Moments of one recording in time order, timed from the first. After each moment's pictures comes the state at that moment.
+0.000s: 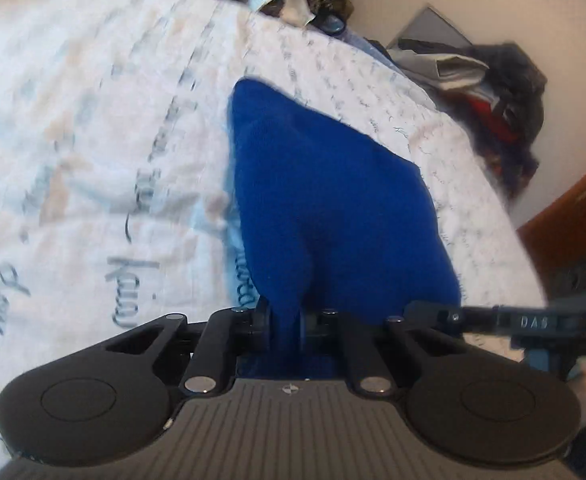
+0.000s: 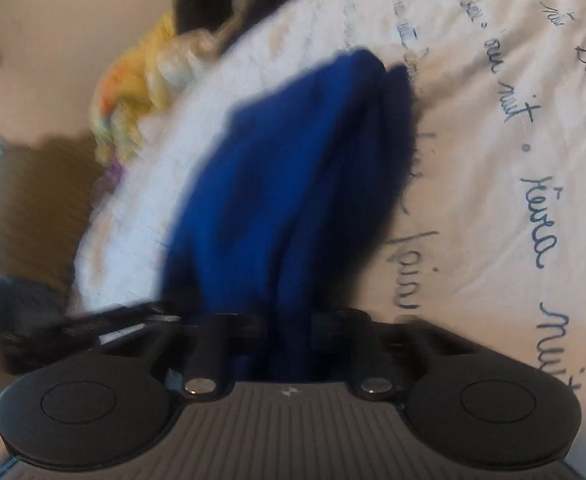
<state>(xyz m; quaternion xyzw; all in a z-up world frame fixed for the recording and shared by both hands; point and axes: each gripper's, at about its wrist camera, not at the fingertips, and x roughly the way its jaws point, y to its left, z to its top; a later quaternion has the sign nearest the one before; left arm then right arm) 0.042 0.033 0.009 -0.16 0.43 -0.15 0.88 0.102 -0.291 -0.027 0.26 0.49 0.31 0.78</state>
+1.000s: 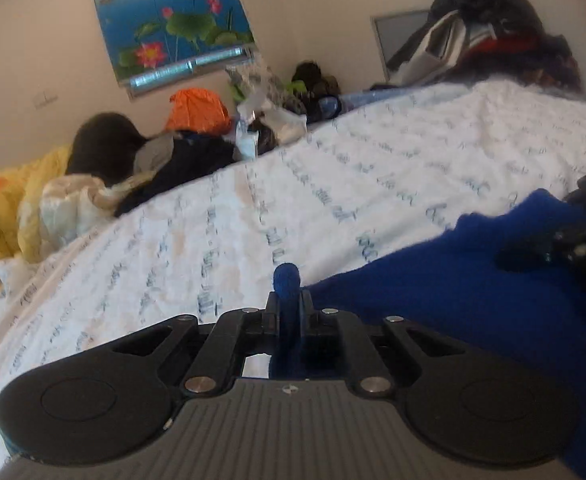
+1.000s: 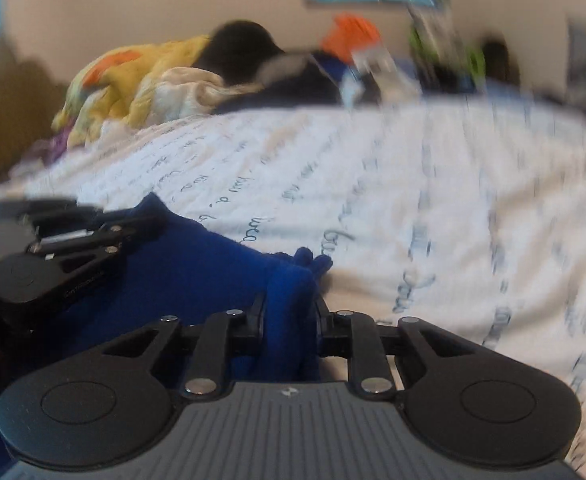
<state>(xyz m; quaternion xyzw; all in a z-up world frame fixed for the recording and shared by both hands) 0.132 -0.030 -0.012 0.17 0.24 -0.05 0.95 0.140 -0.242 -0.013 -0.02 0.30 0.25 0.92</state>
